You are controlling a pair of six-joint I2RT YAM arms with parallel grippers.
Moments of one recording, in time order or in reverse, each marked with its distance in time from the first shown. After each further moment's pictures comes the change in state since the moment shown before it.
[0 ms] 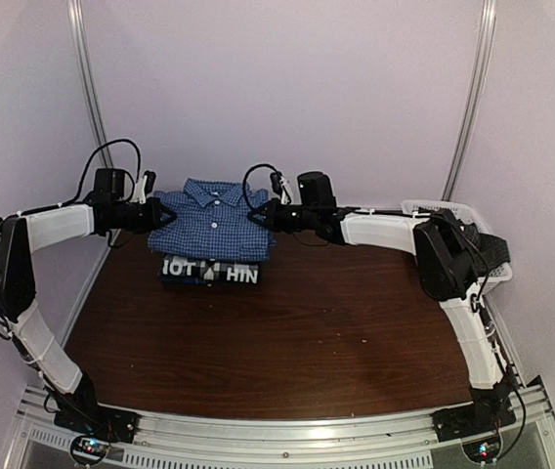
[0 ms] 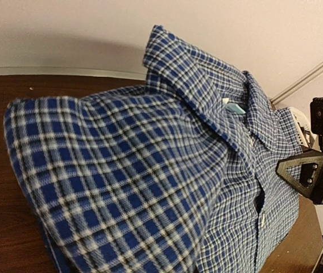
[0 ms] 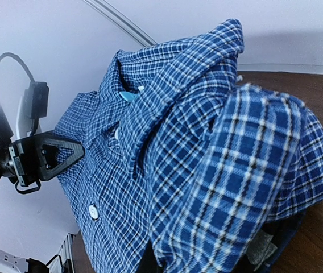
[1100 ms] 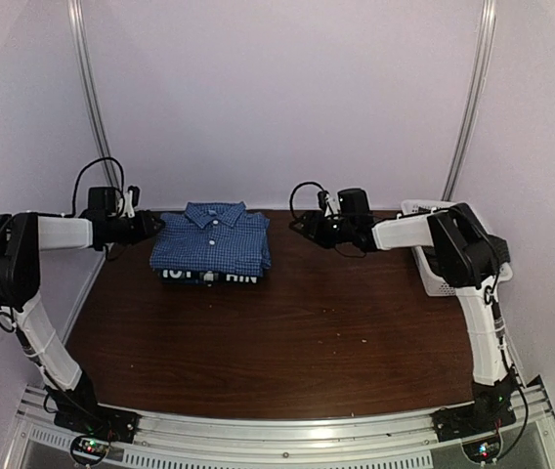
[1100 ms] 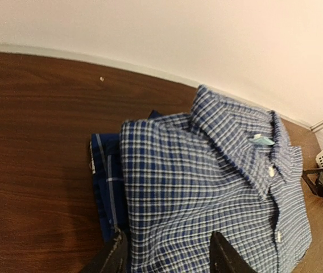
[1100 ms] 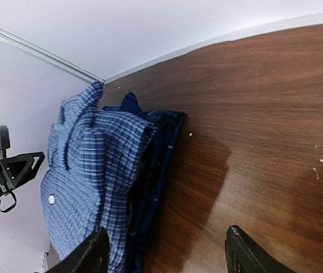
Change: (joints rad) left arm 0.111 0.123 -0.092 0.183 -0.088 0.000; right arm -0.162 0.024 -0.209 0.084 0.000 0.048
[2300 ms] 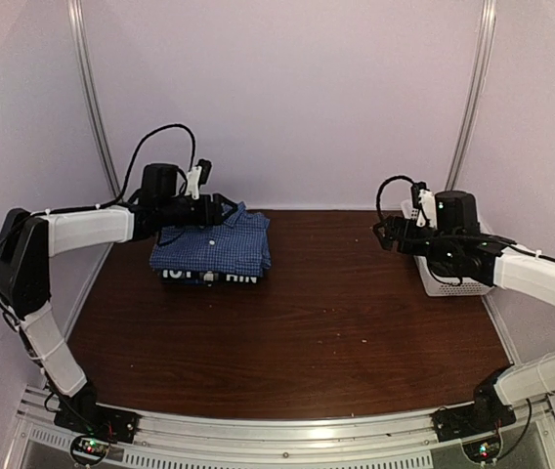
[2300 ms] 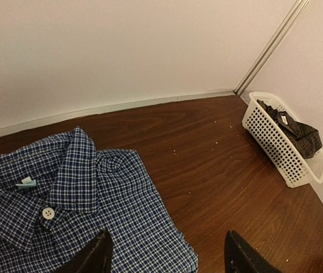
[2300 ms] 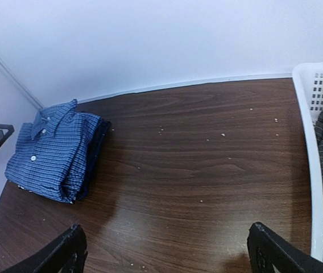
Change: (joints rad) left arm -0.416 -0.035 0.136 0.052 -0.055 0.013; right arm -0.047 -1.148 -0.852 -0.289 0.480 -0.295
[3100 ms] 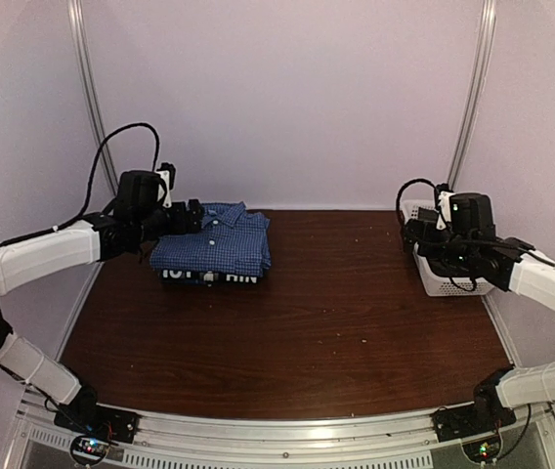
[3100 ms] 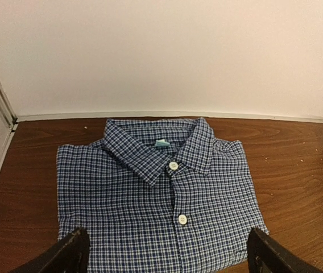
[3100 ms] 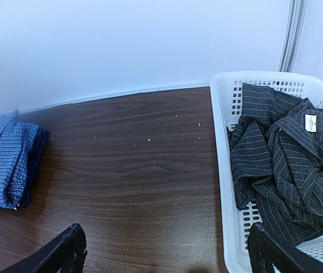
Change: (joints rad) left arm -0.091 -0.302 -0.167 -0.186 -0.608 -0.001; right arm -0.032 -0.121 -0.013 -0.177 0.249 -0.093
